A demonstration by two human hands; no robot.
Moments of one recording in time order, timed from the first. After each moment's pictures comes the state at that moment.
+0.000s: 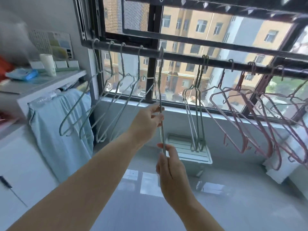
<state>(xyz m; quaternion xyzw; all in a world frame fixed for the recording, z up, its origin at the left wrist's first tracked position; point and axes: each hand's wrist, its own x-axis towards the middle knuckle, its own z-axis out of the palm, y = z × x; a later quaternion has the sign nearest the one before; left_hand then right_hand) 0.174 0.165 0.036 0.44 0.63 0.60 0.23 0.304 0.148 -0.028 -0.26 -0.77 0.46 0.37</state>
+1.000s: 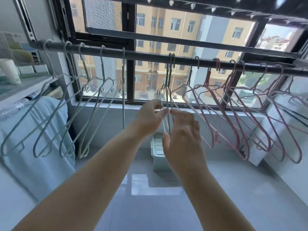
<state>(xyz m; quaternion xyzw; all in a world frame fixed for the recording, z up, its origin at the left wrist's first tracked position) 0.193 0.203 0.062 0.52 0.64 0.52 0.22 0.309 0.181 0.051 -0.44 -0.84 0.08 0.32</state>
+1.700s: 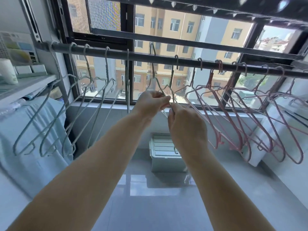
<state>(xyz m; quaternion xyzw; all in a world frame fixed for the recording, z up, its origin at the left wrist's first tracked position) 0.191 0.231 0.084 0.42 0.54 0.64 0.37 0.302 0.223 0.069 -0.45 -0.83 -0.07 0.32</state>
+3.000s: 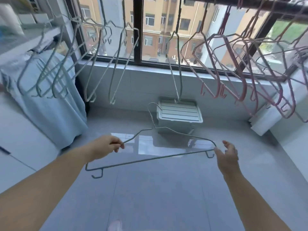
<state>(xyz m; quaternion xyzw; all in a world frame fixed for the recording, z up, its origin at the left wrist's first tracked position) 0.149 0.073 -0.128 0.46 0.78 0.20 0.37 0.481 0.238 -0.148 -0.66 -0.58 0.38 0.30</state>
